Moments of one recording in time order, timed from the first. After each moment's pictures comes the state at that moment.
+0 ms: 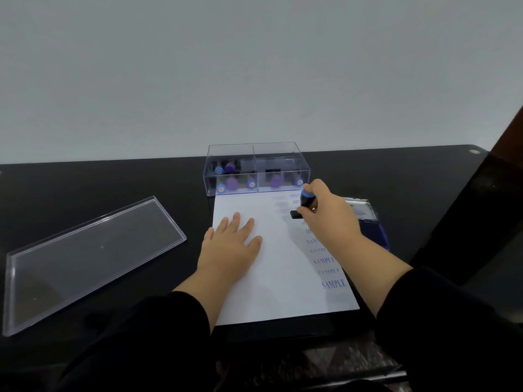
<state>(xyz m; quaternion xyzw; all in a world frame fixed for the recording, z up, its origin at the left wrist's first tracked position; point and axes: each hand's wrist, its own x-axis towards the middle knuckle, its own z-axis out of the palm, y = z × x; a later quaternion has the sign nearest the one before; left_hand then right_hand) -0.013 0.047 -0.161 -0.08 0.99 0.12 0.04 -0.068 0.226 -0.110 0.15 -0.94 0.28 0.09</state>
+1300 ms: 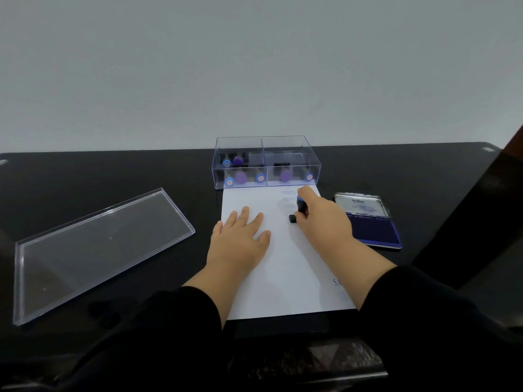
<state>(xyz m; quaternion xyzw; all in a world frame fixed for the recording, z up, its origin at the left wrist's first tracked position) -0.015 0.046 -0.162 -0.09 0.99 0.12 0.04 -0.077 0.200 -0.138 0.17 -0.96 0.20 0.11</state>
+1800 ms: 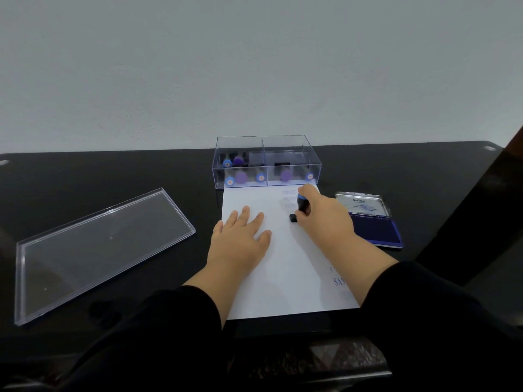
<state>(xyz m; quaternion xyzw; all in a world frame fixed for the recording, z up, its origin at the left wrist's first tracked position) -0.015 0.047 -0.160 -0.08 0.99 0.12 0.05 -0.081 0.202 -0.137 0.18 -0.95 0.22 0.10</state>
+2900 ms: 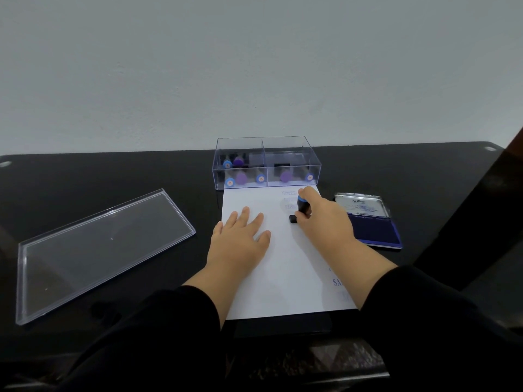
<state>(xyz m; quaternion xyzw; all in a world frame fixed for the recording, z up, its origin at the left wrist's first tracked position) -0.013 0.047 -0.161 -0.09 0.99 0.13 0.04 -0.076 0.204 -0.140 0.17 -0.95 0.25 0.11</state>
